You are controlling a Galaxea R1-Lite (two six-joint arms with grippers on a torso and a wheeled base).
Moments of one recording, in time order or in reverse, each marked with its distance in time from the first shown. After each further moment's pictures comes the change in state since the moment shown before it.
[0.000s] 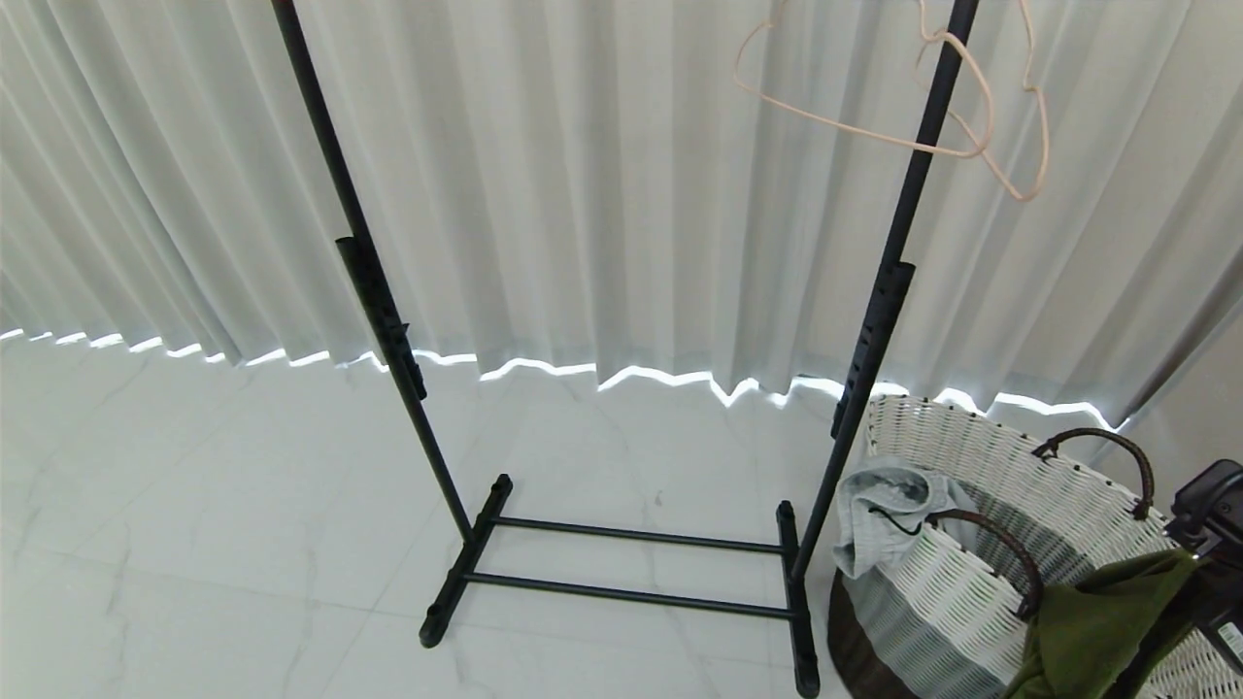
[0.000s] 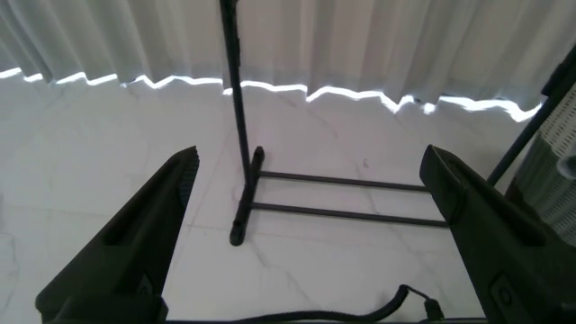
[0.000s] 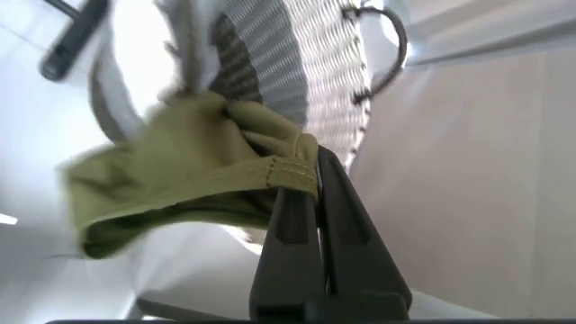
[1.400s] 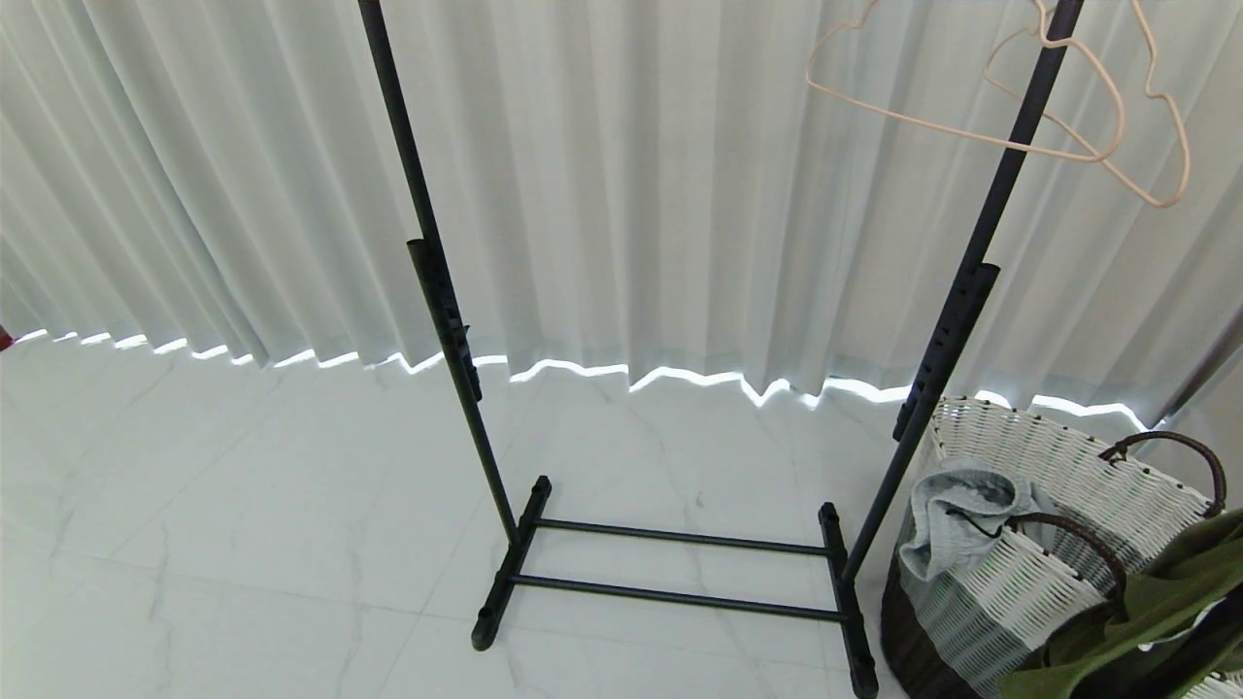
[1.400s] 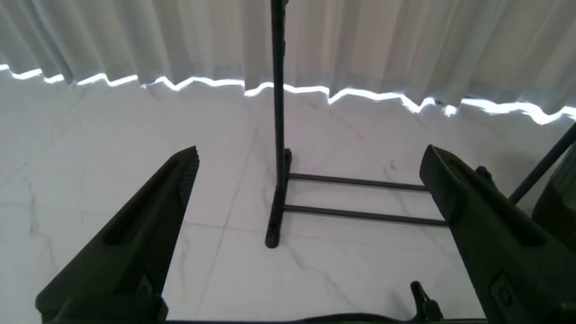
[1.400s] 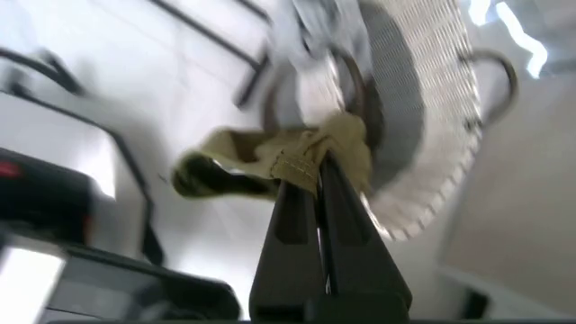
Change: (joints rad) left arm 0.000 0.000 -0.001 -0.005 0.001 -0.004; right arm 0.377 -0.116 -0.776 1.073 -0.025 0.468
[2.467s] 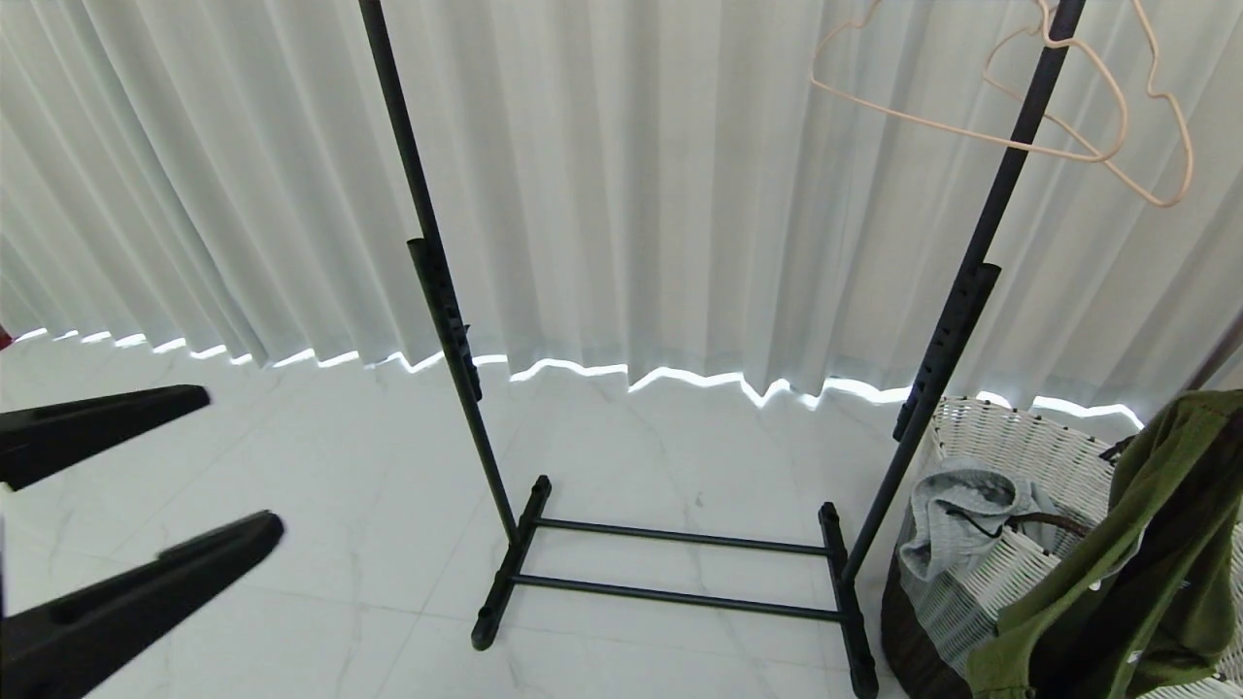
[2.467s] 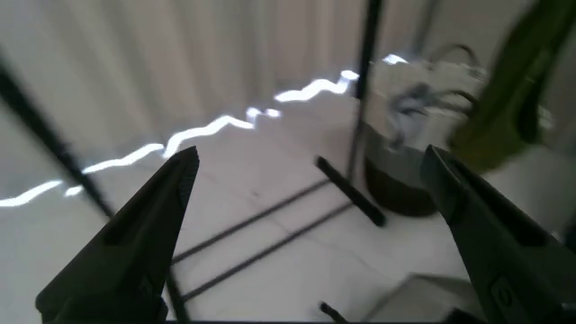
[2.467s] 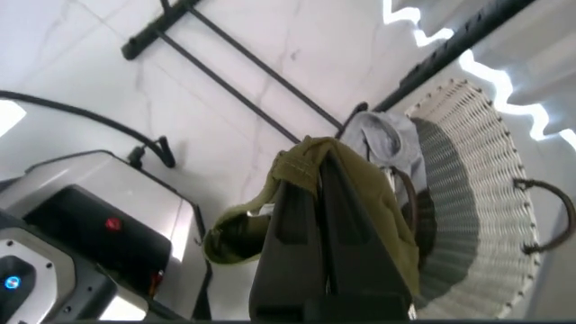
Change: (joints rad) left arm -0.300 0.844 -0.624 -0.136 -0.408 0.135; right arm 0.229 0.083 -0.174 -0.081 0.064 0.090
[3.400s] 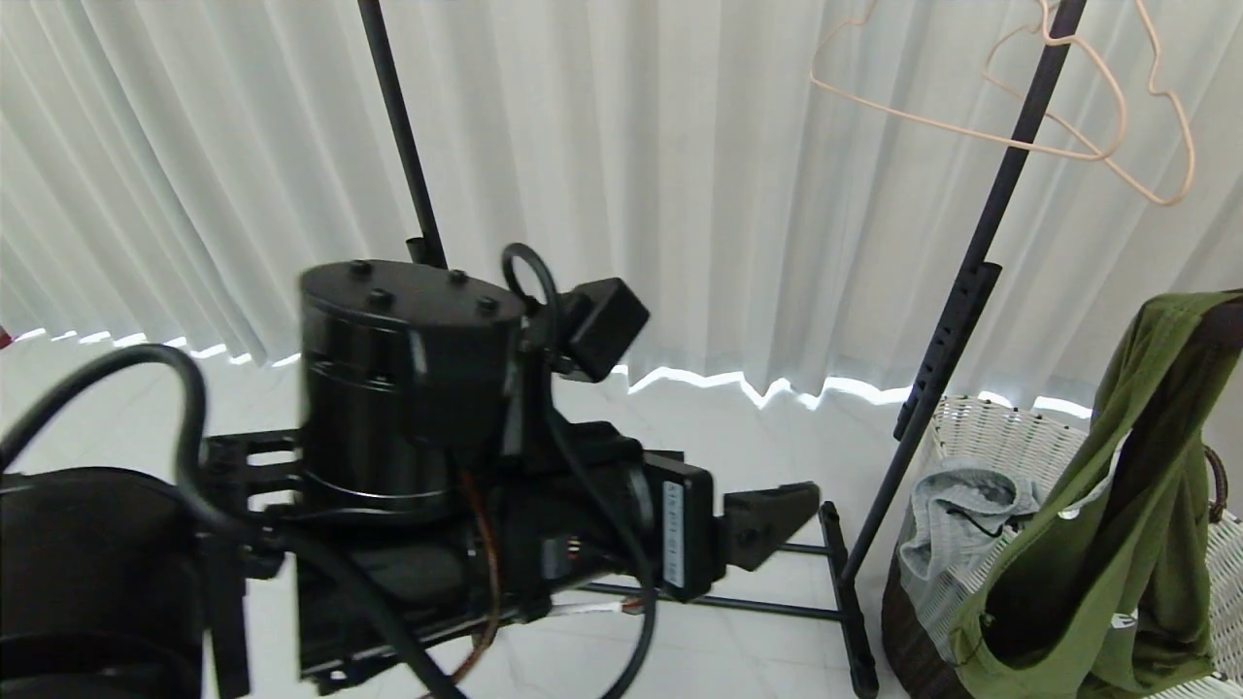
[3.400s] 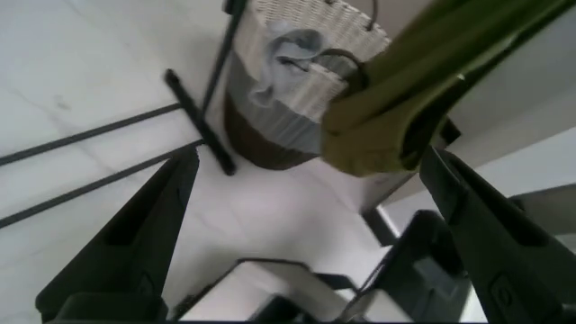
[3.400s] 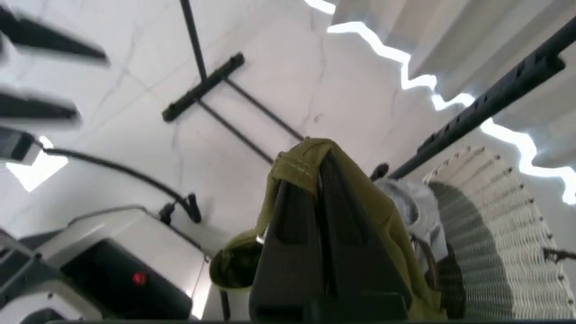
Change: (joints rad) left arm -0.615 0.759 -0.319 -0.197 0.379 -0.520; right arm 0.001 0.036 -0.054 -0.147 0.096 0.008
